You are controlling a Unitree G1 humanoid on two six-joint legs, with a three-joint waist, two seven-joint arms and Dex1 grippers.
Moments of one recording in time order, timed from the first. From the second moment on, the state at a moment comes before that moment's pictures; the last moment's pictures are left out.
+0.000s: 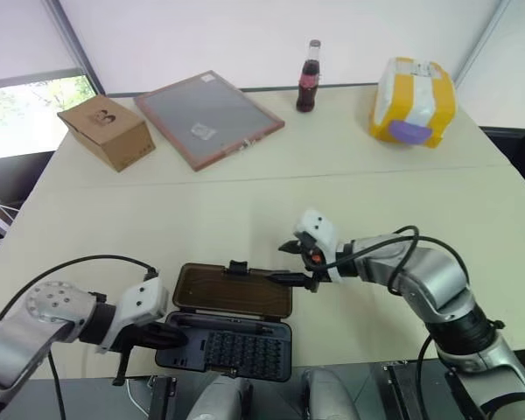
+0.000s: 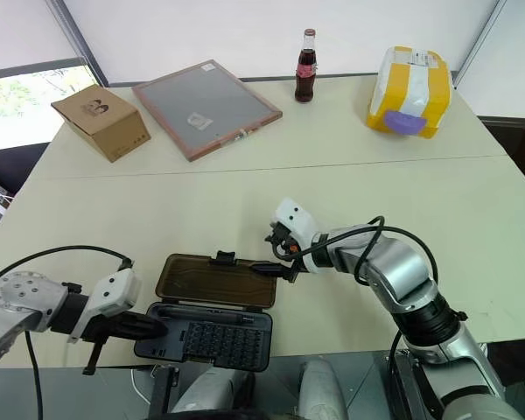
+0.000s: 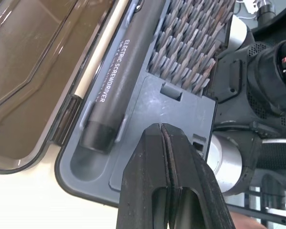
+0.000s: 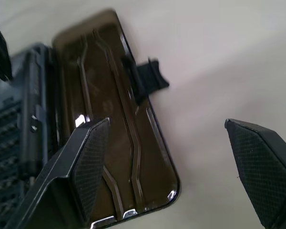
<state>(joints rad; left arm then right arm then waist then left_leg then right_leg) 0.13 1.08 0.00 -0.45 -0.46 0.52 -1.25 -0.50 -0.57 0.33 -0.35 0.45 1.03 0.73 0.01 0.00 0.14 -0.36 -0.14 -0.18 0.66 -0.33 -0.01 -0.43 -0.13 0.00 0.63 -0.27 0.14</state>
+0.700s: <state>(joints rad) 0.08 1.01 0.02 -0.45 -0.51 0.55 -1.20 -0.55 -0.65 0.56 -0.21 0.11 0.65 0.77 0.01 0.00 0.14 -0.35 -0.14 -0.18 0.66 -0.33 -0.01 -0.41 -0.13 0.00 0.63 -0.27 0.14</state>
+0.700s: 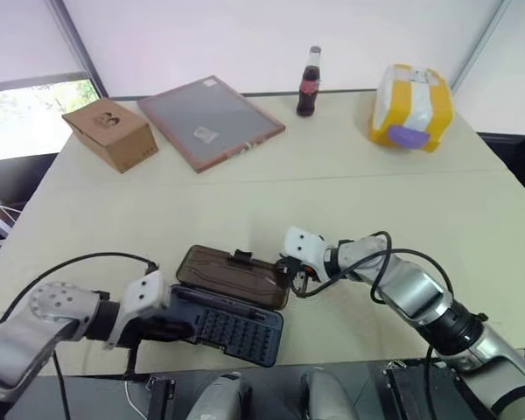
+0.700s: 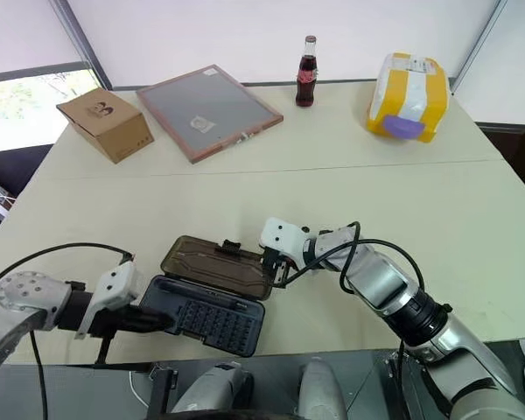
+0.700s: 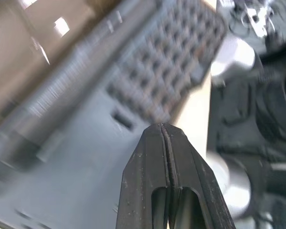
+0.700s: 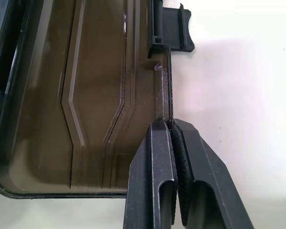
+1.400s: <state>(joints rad) -0.01 0.94 0.01 -0.39 -0.52 0.56 -1.16 -0.75 -0.78 0.62 0.24 -0.36 -0.17 0.71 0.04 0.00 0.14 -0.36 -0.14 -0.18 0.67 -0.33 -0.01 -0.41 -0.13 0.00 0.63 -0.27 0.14</state>
